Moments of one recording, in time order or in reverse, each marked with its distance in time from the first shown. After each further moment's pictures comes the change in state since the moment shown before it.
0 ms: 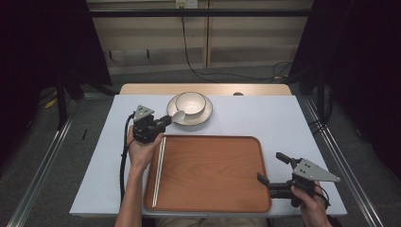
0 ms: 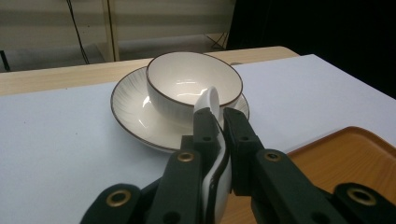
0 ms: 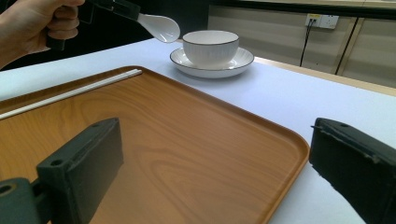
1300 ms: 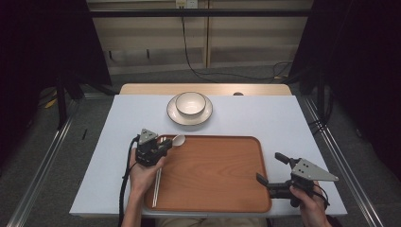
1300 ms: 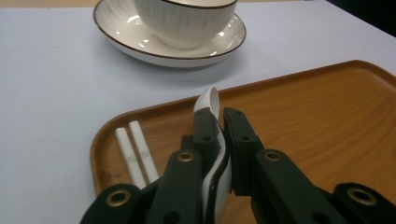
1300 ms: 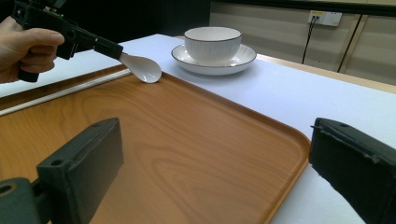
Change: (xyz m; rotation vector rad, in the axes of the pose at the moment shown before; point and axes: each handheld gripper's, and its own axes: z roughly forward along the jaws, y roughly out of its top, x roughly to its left) left arm -0.018 -0.056 -0.012 0.134 0.015 -0.010; right arm 0.000 0.000 0.002 0.013 0.009 -0.008
